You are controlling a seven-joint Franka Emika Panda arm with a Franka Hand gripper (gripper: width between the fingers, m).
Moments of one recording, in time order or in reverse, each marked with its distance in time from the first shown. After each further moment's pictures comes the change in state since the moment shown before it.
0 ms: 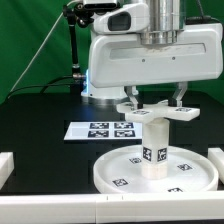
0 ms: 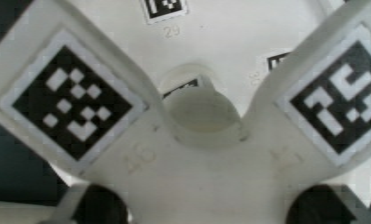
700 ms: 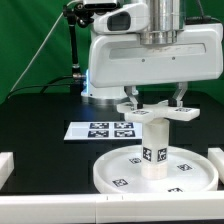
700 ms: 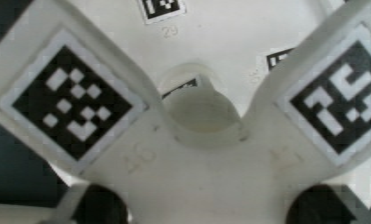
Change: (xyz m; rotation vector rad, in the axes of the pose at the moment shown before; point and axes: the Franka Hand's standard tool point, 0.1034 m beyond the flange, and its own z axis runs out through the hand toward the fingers) arm 0.000 0.000 0.000 0.000 0.000 0.025
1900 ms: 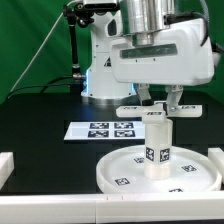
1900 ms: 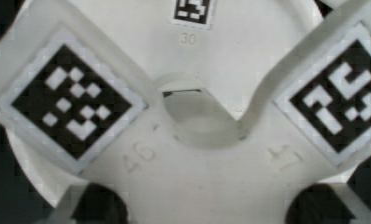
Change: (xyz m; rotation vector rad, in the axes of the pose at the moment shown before) arm 0.001 -0.004 0.001 0.095 0.024 1.267
